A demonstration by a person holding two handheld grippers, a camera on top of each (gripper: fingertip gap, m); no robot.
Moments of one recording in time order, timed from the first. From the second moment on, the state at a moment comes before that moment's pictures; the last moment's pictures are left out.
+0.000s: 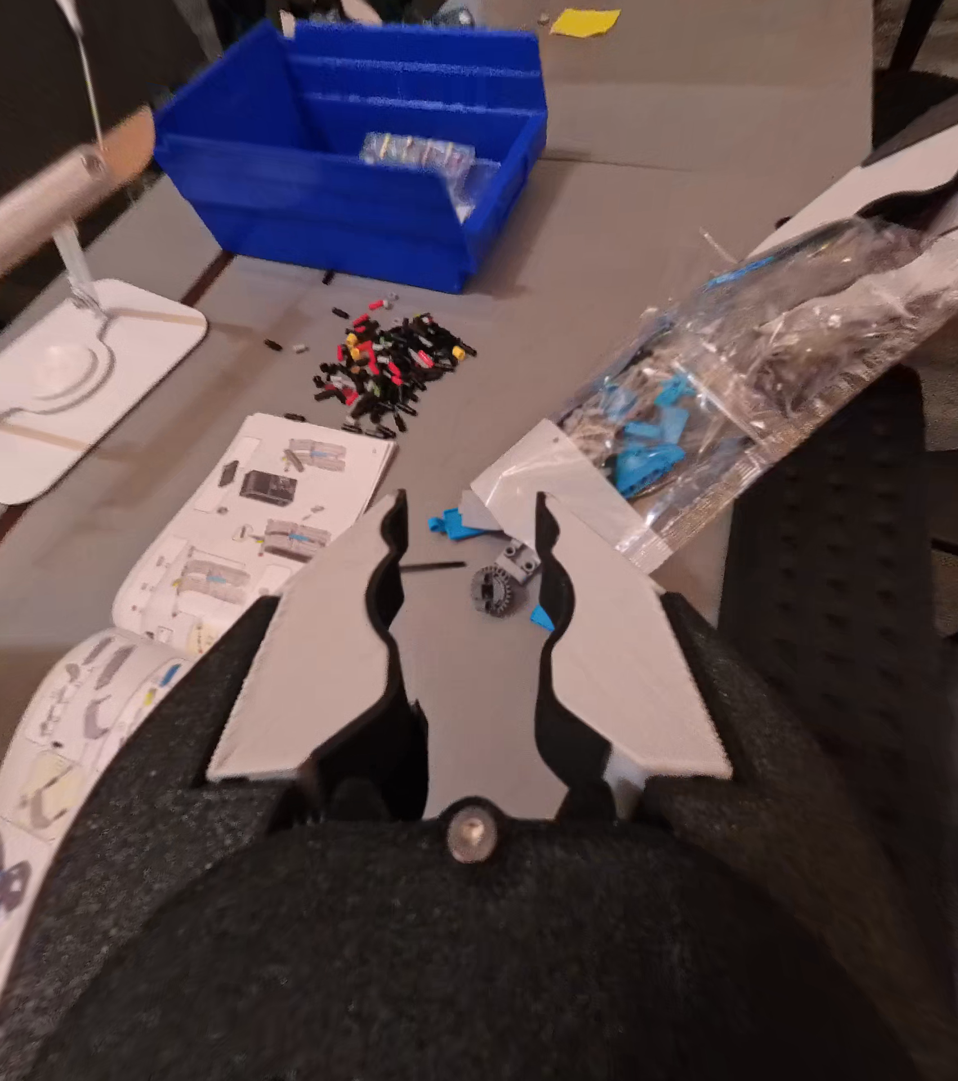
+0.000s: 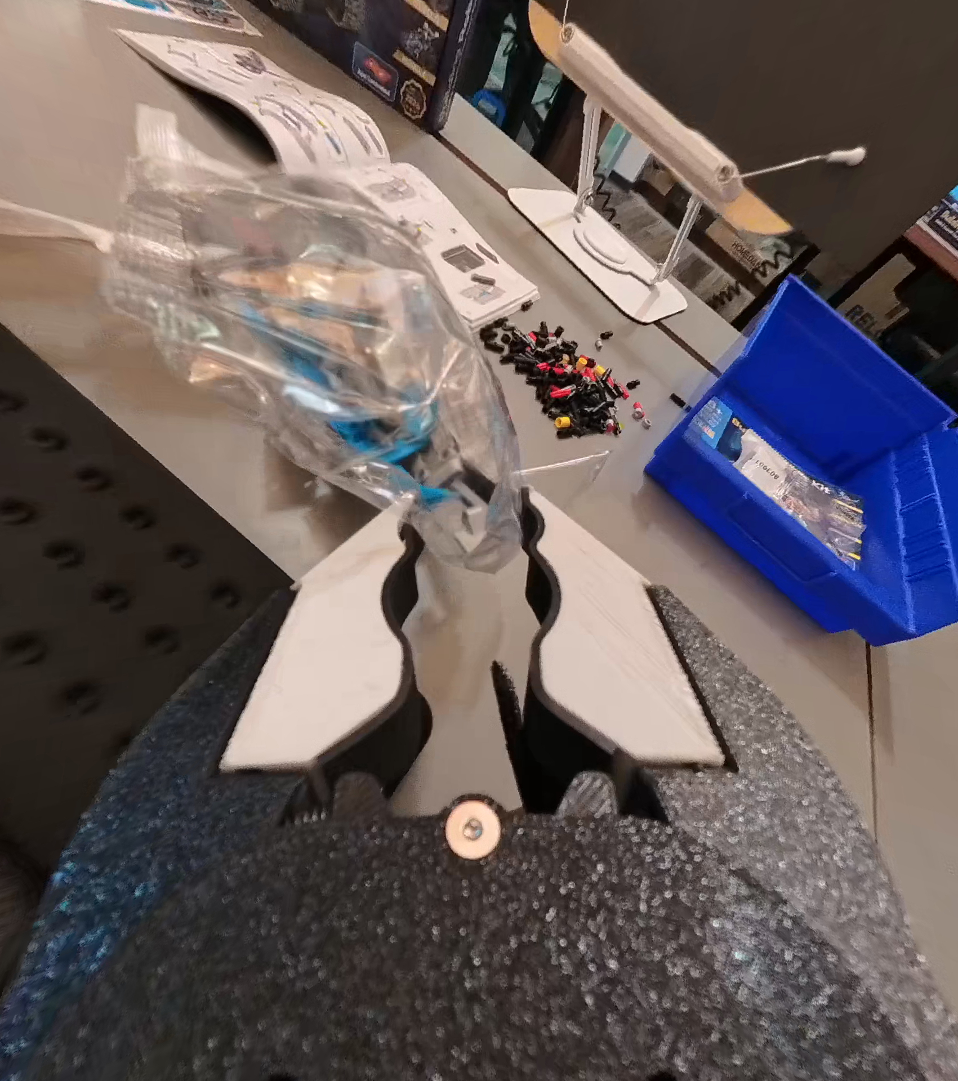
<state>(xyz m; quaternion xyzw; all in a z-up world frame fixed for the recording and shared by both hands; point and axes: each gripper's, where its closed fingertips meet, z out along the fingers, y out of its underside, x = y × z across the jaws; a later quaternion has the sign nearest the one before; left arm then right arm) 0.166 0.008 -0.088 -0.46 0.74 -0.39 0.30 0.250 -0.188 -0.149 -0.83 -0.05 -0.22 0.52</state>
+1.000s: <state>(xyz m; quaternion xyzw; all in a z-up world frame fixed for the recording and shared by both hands) 0.138 -0.097 -0.016 -0.30 0.77 -0.44 0.36 0.194 -0.160 -0.069 -0.77 -0.06 -0.02 0.64</state>
